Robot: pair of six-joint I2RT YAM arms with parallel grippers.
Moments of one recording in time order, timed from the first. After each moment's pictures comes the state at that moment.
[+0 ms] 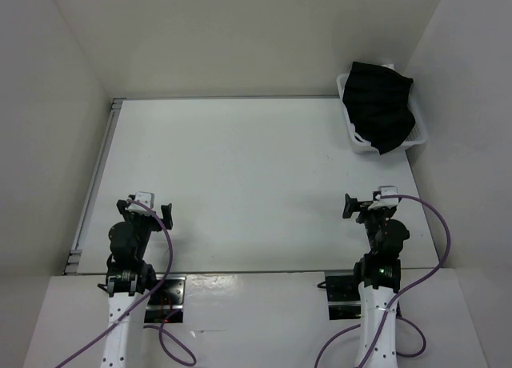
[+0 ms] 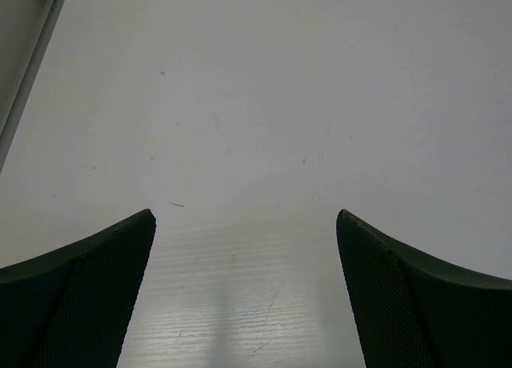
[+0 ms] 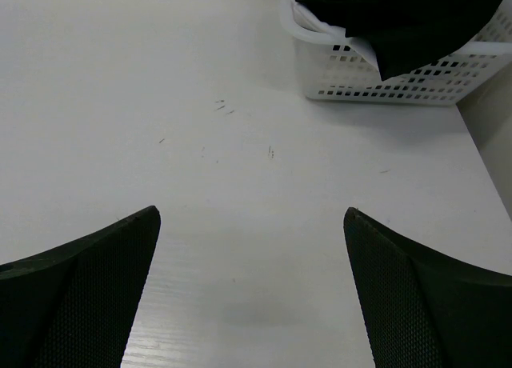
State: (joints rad) left arm 0.09 0.01 0.04 -0.18 0.14 0.10; right arm -0.23 0.00 0.04 -0.08 -0.25 -0.05
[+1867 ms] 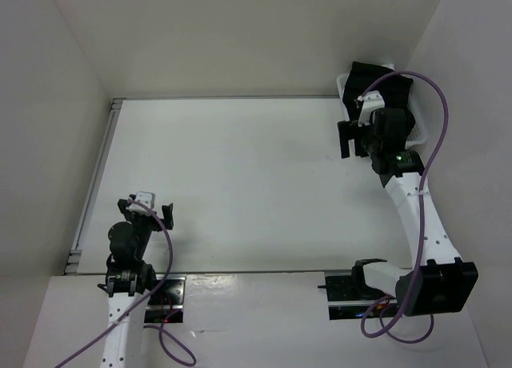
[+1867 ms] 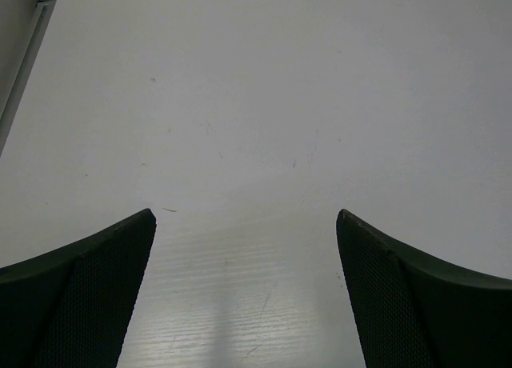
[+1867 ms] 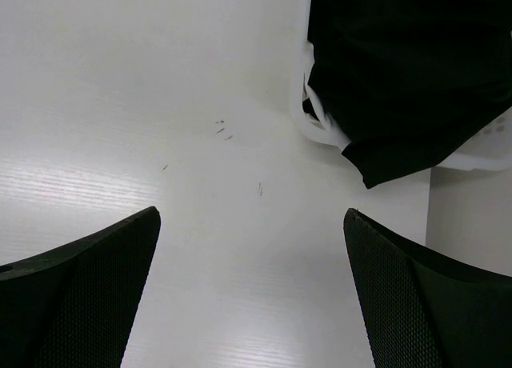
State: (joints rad) left arm 0.09 0.01 0.05 -0.18 0.17 0.11; right arm 0.05 1.16 1.14 -0.50 0.02 -0.19
